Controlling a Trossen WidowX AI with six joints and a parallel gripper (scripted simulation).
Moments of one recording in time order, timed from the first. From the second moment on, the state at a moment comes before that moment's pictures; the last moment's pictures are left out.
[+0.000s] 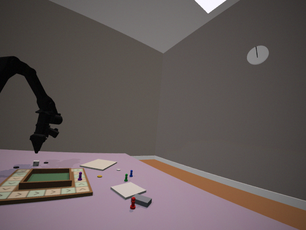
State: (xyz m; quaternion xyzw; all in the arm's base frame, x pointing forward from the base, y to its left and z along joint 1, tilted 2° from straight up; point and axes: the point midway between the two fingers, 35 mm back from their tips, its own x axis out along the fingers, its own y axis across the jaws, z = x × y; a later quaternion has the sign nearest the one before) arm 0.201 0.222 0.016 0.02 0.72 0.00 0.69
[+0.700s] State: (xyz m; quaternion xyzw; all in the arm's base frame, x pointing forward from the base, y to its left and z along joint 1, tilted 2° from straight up) arm 0.200 0.226 -0.012 0.00 0.71 0.01 0.70
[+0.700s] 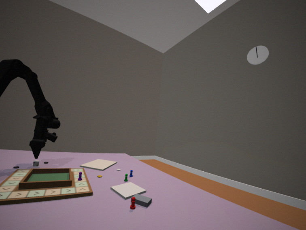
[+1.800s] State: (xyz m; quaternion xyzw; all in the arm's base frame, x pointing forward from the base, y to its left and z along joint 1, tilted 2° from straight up) arm 0.200 0.226 -0.047 0.00 0.71 0.01 0.70
